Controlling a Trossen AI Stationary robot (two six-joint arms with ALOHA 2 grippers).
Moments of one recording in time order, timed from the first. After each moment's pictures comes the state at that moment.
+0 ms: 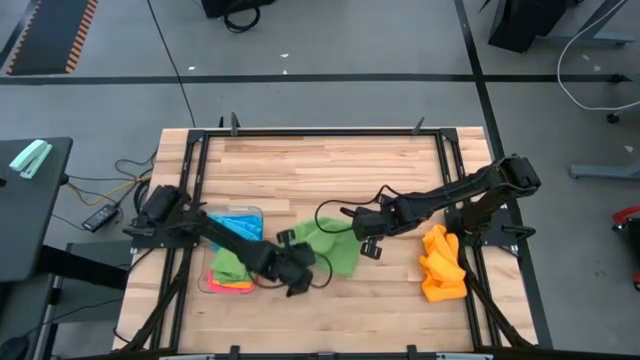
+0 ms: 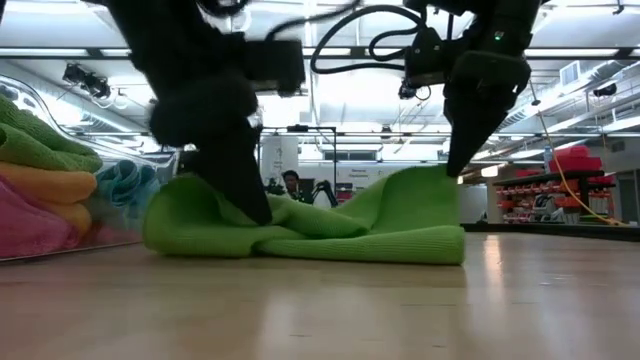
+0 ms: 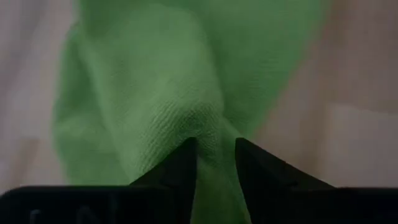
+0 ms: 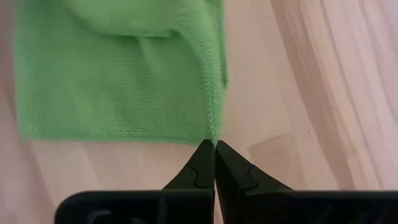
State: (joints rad) left arm -0.44 1.90 1.19 -0.46 -0.46 -0.56; right arm 0.20 1.58 1.06 -0.78 0.25 0.50
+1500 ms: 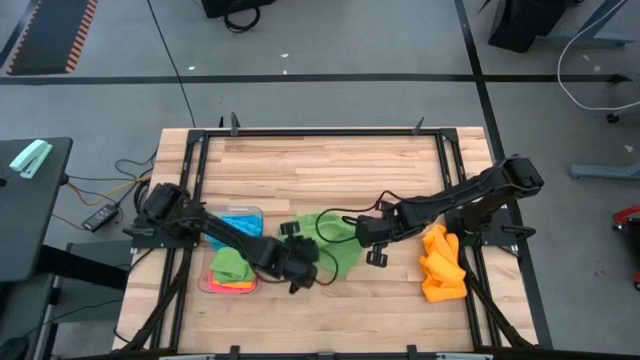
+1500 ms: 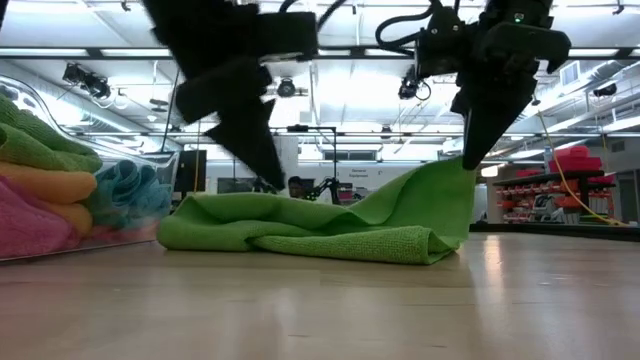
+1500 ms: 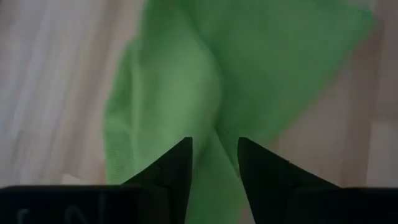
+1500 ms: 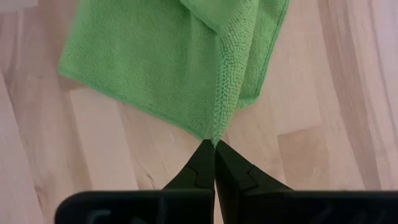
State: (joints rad) left arm -0.40 1.89 1.28 -0.60 -0.57 -0.43; right arm 0.26 1.57 1.07 -0.79 0.19 0.47
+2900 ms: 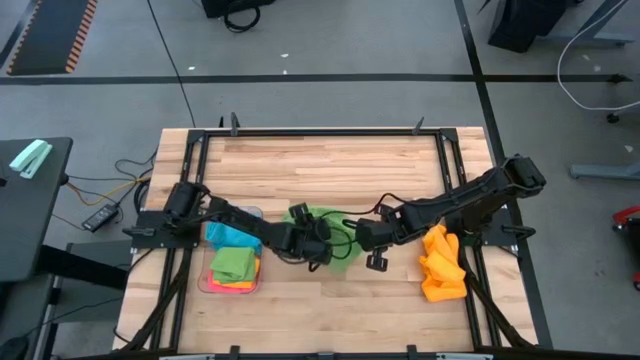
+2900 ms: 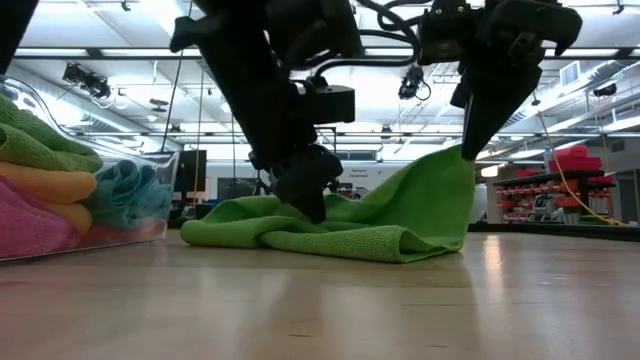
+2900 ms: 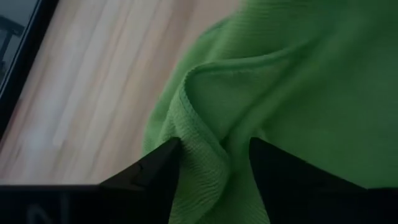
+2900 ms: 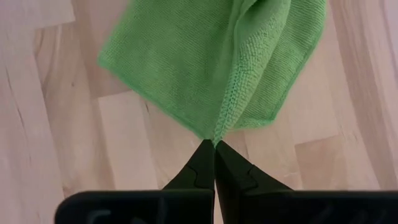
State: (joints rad) left arm -0.26 2.03 1.32 -0.49 -0.70 -0.38; right arm 0.29 1.55 1.07 -0.75 0.18 0.49
